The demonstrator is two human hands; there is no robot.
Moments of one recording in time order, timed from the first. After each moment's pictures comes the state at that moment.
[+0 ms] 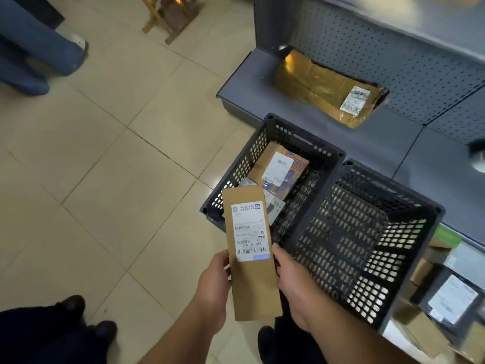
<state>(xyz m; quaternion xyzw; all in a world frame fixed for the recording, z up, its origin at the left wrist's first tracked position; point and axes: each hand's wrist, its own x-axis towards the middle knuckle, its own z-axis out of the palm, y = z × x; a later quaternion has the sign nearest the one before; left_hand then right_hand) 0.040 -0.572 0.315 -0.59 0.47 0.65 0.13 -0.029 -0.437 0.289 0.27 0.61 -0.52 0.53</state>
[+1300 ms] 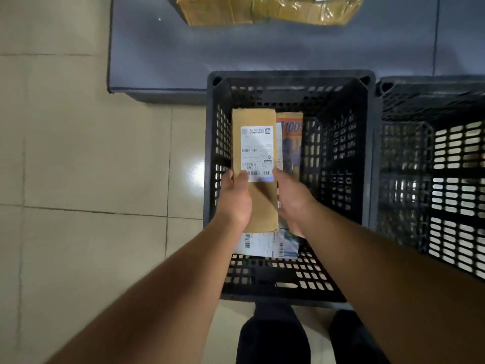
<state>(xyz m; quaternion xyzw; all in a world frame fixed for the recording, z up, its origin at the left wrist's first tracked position) -0.250 -0.698 0.036 -0.37 0.70 0.51 0.33 -0.250 -0.579 0.022 0.47 0.54 -0.59 0.37</state>
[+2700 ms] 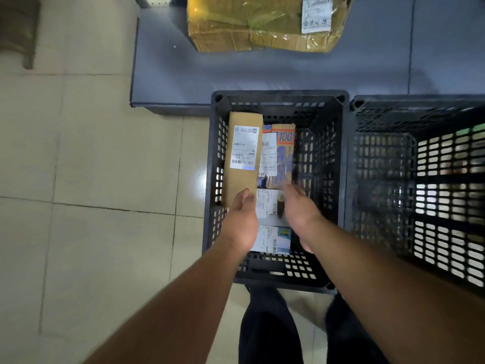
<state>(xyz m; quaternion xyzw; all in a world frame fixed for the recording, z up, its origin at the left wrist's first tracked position) -0.200 -0.673 0.115 -0.33 0.73 0.47 0.36 -0.214 -0.537 0.103 0.34 0.71 -0.49 0.39</state>
